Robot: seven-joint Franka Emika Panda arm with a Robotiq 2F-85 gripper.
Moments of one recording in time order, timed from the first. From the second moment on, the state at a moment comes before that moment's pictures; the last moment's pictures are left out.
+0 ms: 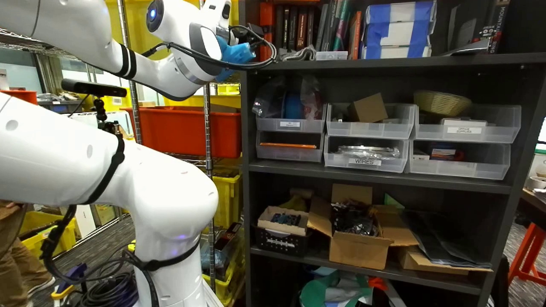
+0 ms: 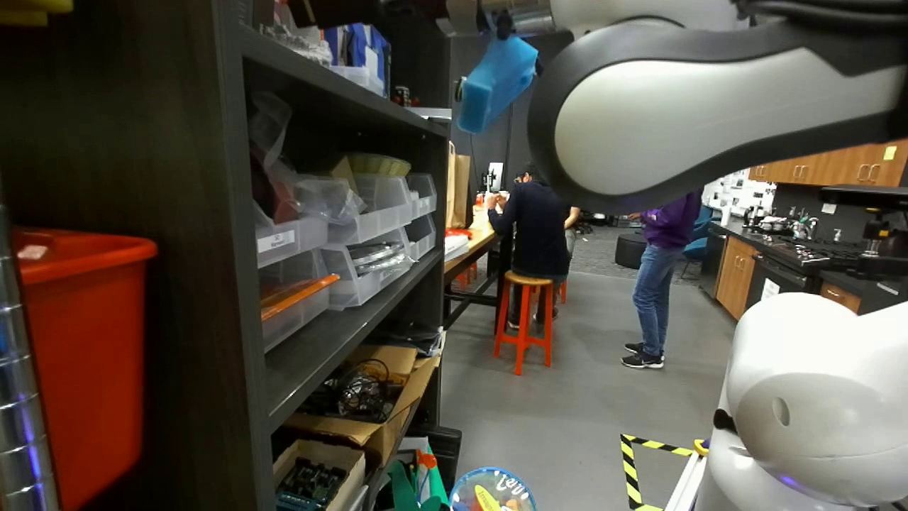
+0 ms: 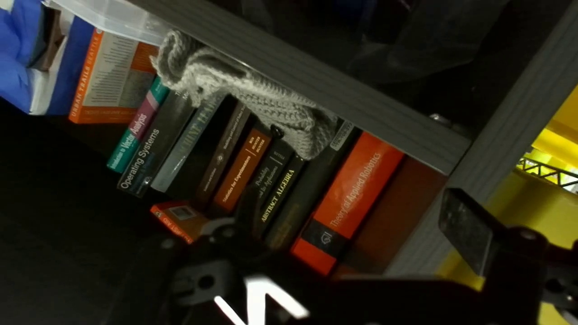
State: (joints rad) arm 0.07 -1.03 0.38 -2.77 -0.08 3.33 -0.05
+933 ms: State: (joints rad) arm 0.05 -1.03 0.40 -2.76 -0.08 3.35 -0.04
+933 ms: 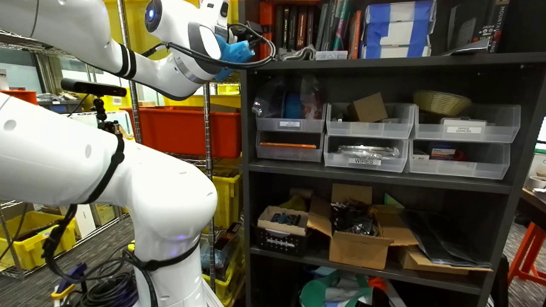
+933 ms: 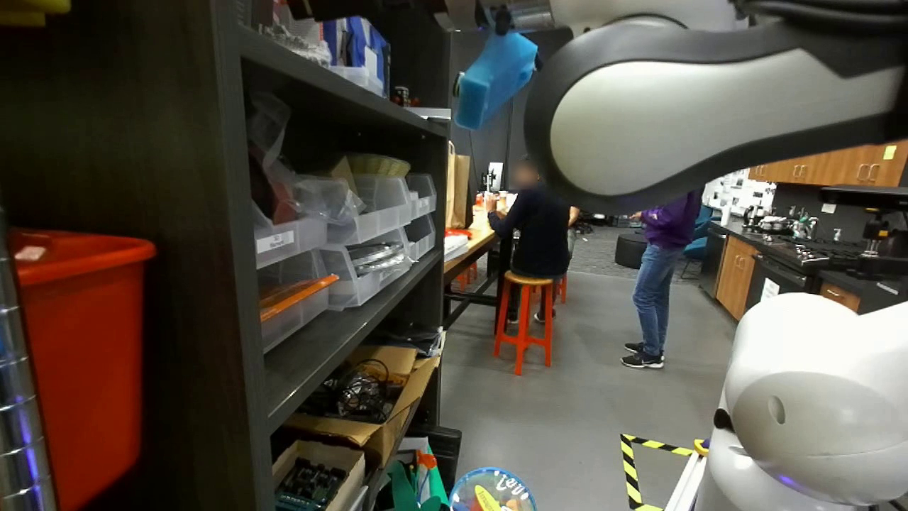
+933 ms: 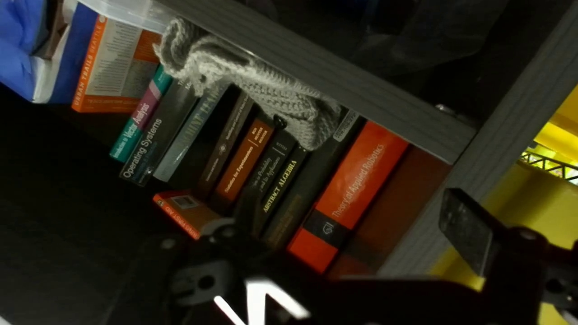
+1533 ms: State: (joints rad) arm -0.06 -0.89 0.48 -2.53 0.04 3.43 0.07
